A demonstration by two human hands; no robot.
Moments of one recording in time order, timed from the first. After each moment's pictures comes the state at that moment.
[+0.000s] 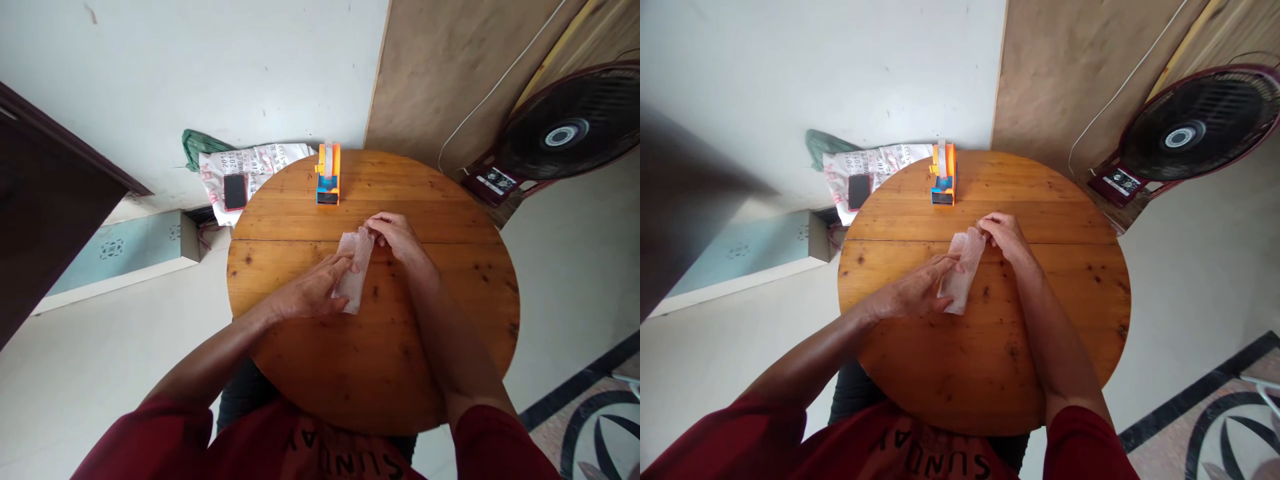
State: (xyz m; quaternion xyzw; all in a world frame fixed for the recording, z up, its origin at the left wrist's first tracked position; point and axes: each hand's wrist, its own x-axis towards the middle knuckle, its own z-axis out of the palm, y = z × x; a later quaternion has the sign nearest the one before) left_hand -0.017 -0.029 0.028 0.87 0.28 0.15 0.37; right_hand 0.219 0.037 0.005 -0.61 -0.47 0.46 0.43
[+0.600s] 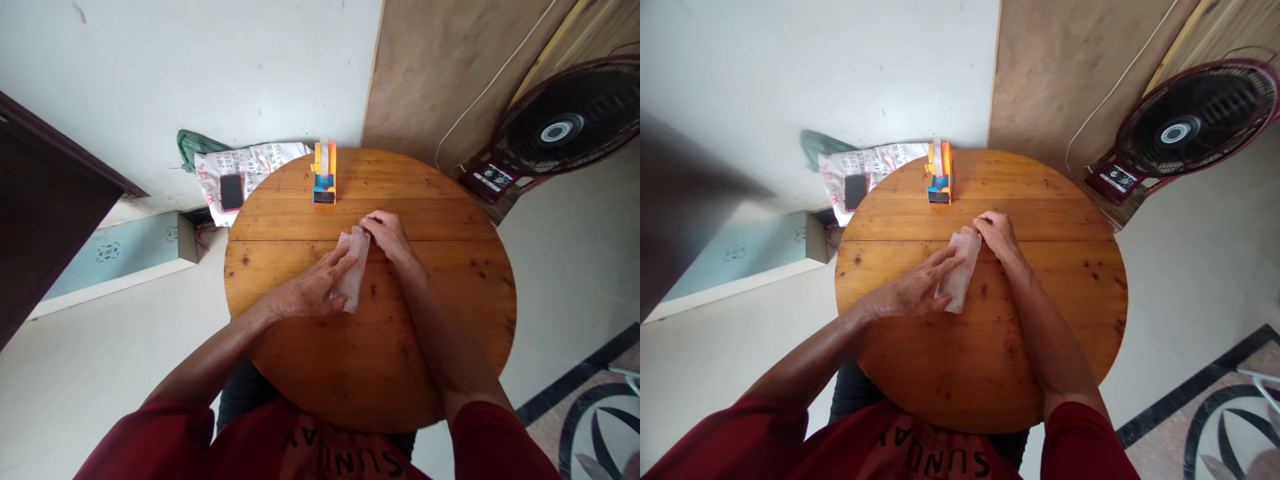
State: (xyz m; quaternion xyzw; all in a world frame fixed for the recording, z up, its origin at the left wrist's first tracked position) left_hand -0.016 -0.030 0.031 0.87 0.29 0.10 0.37; right_hand 0.211 0.037 -0.005 -0.65 -0.51 0.36 0.44
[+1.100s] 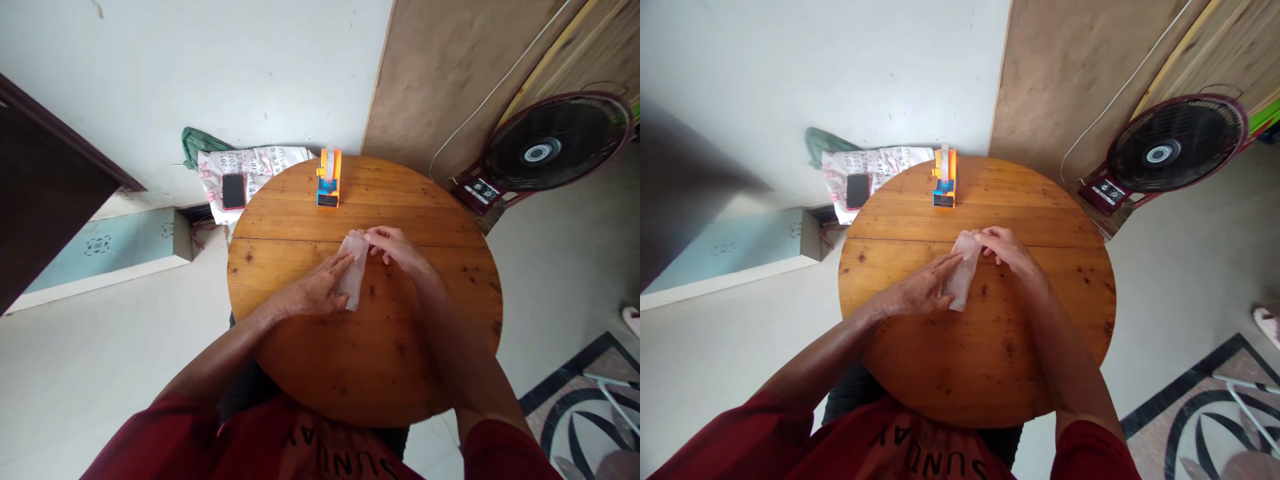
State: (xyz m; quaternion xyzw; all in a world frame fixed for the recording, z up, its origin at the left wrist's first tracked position) left_hand -0.015 -0.035 0.012 0.85 0.32 0.14 0.39; right_hand 0.227 0.009 0.022 -0.64 -0.51 0.49 0.31
